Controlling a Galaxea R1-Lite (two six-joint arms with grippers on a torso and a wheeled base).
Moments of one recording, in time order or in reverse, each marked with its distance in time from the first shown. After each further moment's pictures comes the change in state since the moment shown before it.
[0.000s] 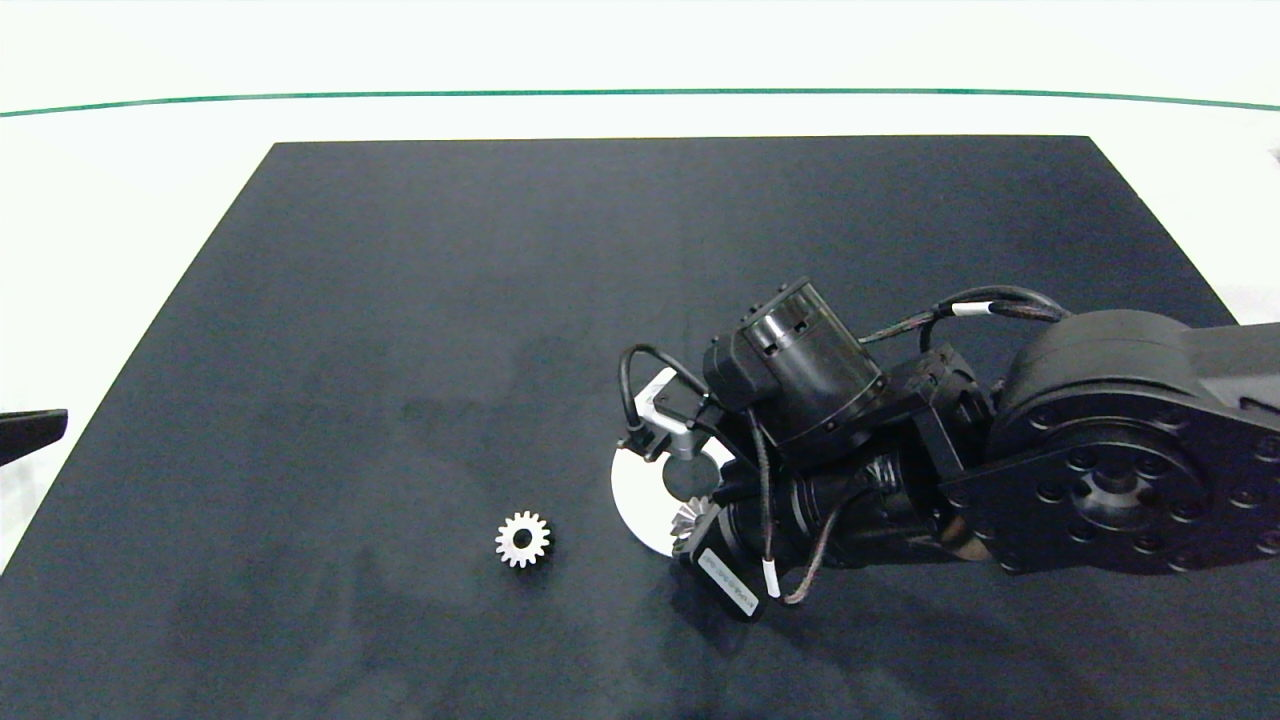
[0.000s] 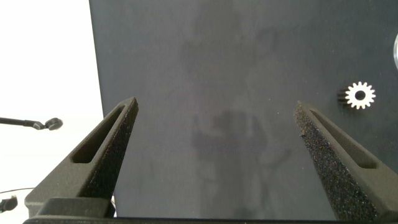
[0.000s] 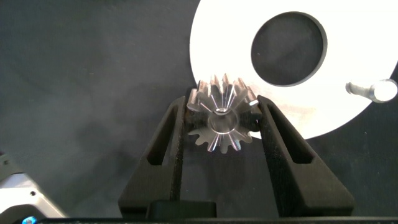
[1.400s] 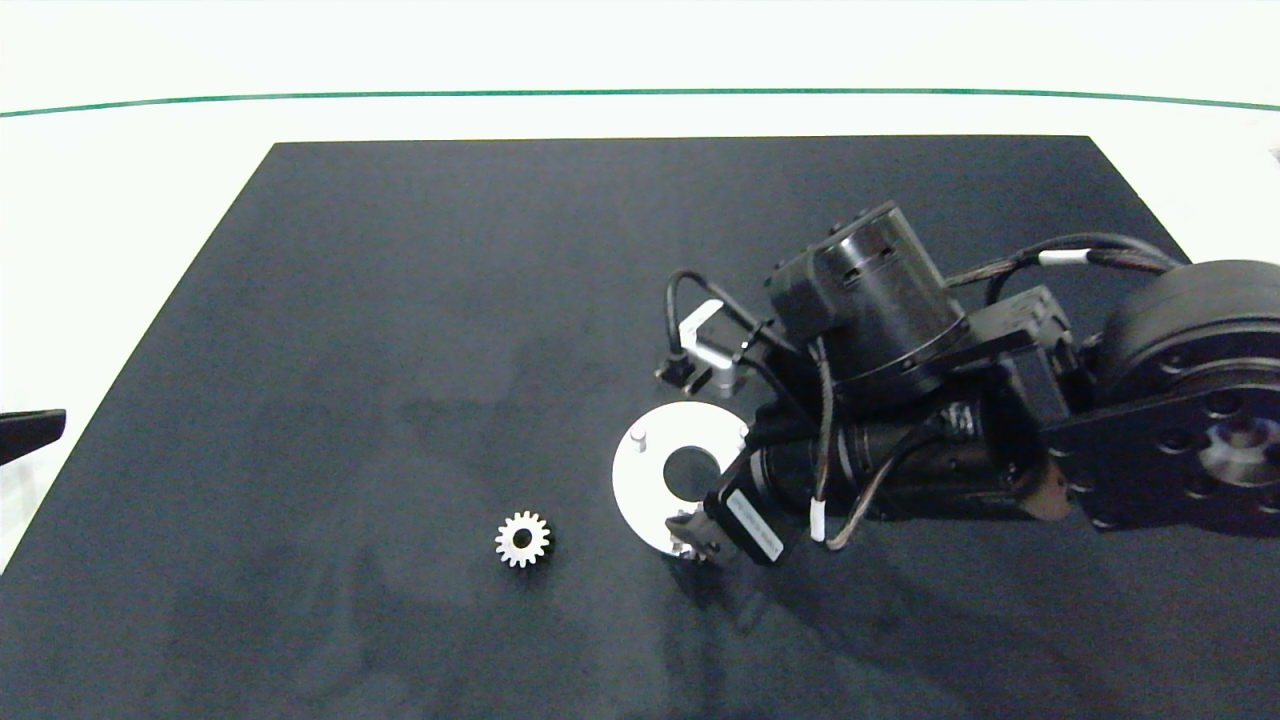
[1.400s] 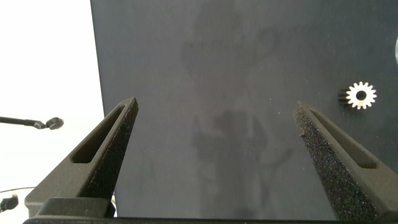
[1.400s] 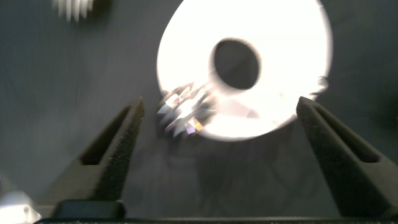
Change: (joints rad) left arm 0.002 0.000 0.000 0.000 0.000 0.001; right arm -0.041 -0.082 -0.005 -0.062 -0.029 -0.001
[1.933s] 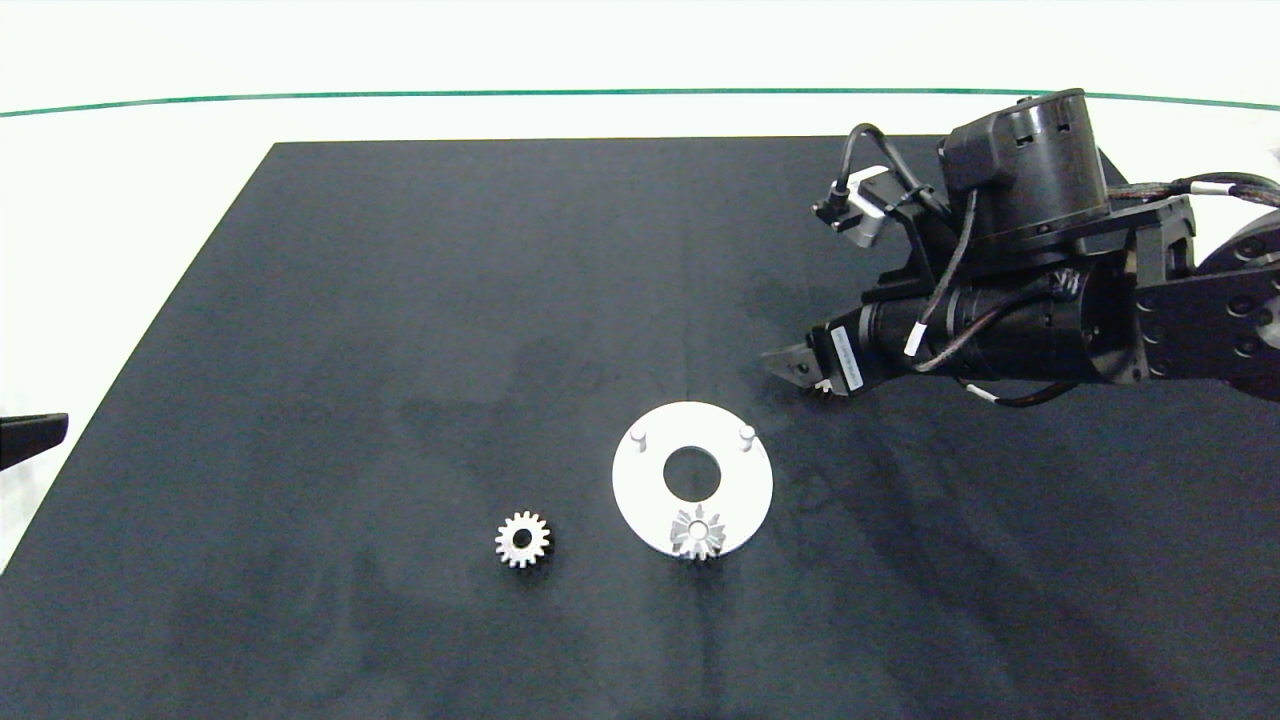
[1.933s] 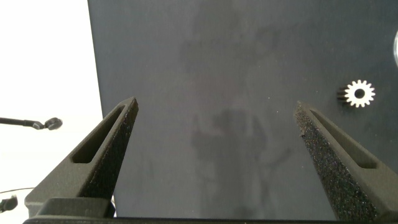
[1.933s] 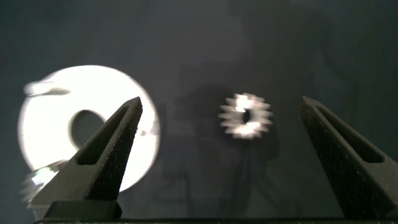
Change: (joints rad) left arm -0.008 -0.001 0.002 0.003 0.000 -0.001; right arm -0.276 -0.042 0.003 -0.171 -0.030 0.054
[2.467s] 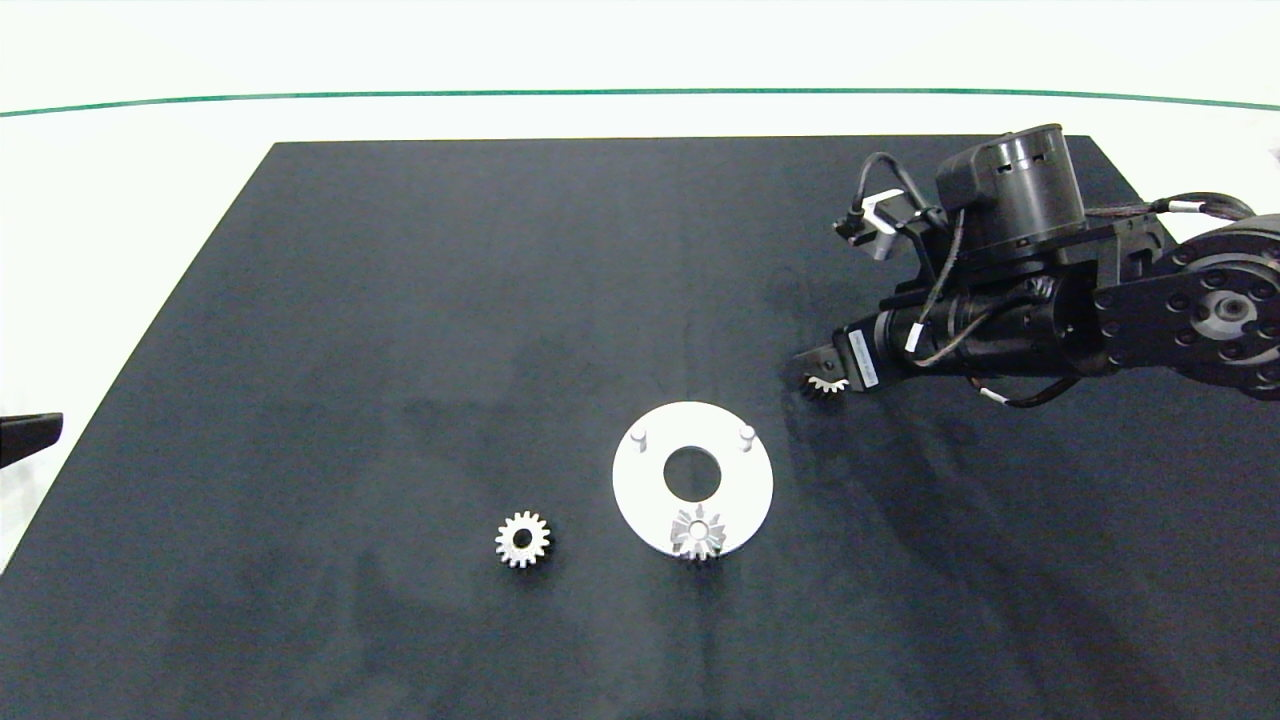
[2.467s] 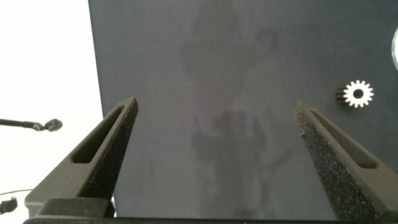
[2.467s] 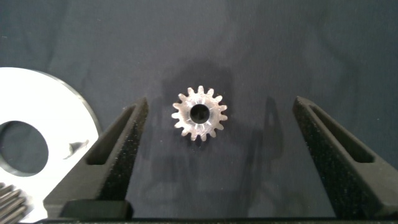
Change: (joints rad) left arm -0.001 -0.008 0.000 0.000 0.000 0.001; right arm -0.087 0.050 -0.005 0.003 -0.001 0.006
